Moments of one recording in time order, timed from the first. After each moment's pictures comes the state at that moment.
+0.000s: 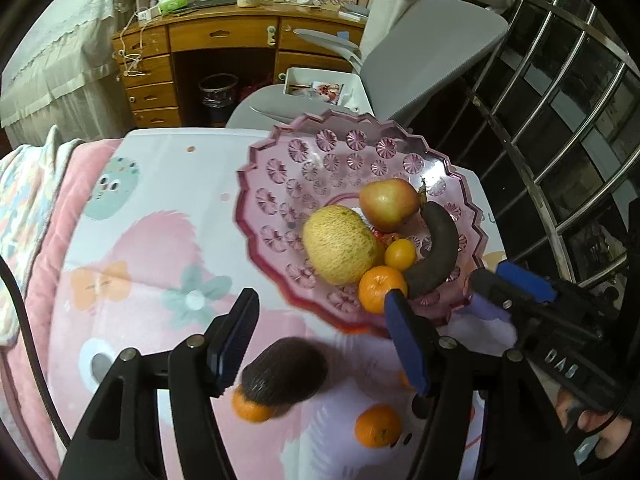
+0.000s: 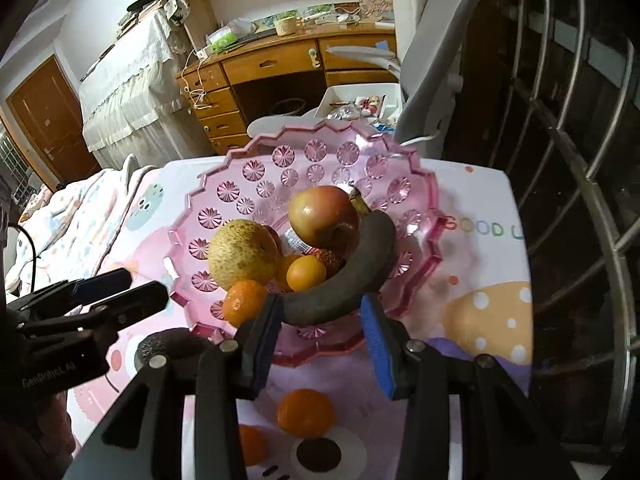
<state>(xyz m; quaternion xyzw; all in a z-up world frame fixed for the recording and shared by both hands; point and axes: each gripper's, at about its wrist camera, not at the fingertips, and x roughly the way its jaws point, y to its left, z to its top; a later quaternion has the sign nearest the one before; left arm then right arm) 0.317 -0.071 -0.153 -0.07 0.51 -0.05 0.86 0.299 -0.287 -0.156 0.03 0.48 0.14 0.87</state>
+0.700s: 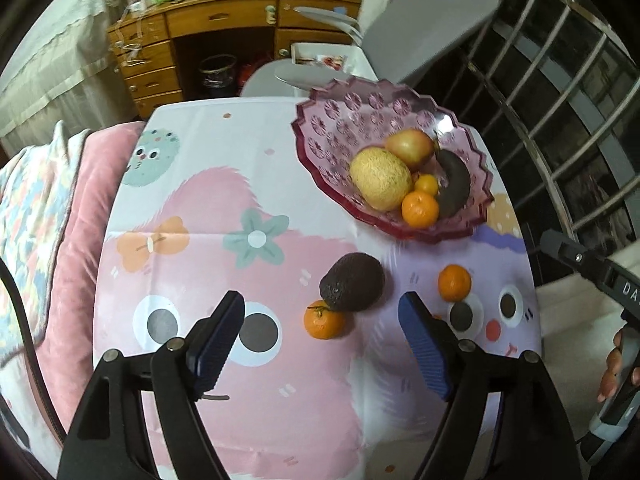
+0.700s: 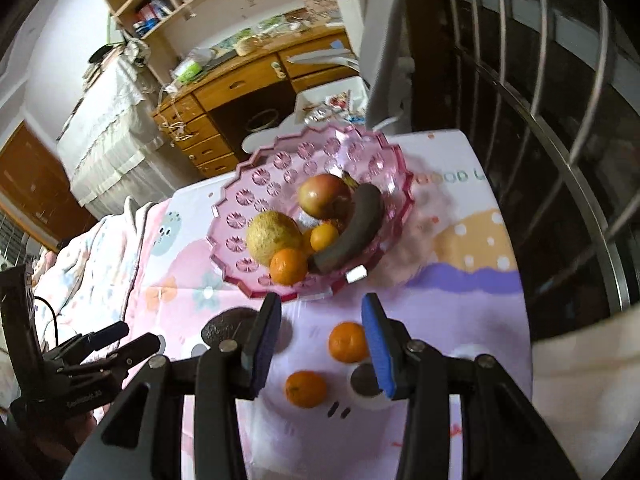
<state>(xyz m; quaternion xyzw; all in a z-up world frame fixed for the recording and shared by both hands) 0.266 -0.015 -0.140 -0.03 0.55 -0.08 0.83 0.230 -0.289 -0.121 0.14 0.50 0.07 0.85</state>
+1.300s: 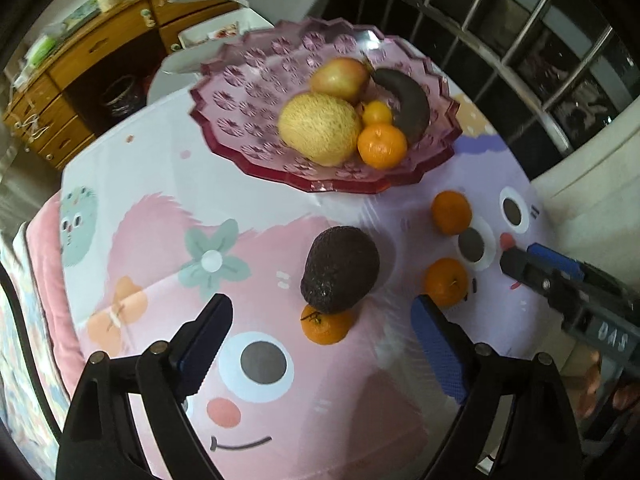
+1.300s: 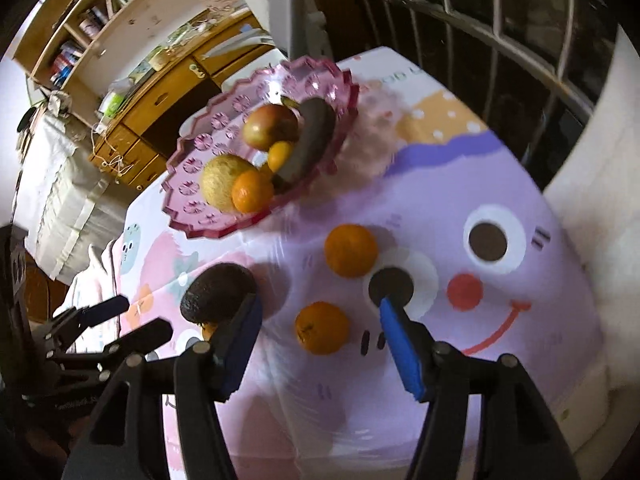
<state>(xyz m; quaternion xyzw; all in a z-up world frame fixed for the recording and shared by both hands) 0.304 -0.048 -0.186 0.12 0.60 -0.23 0.76 0.180 -0.255 -0.186 0.24 0.52 -0.06 0.82</state>
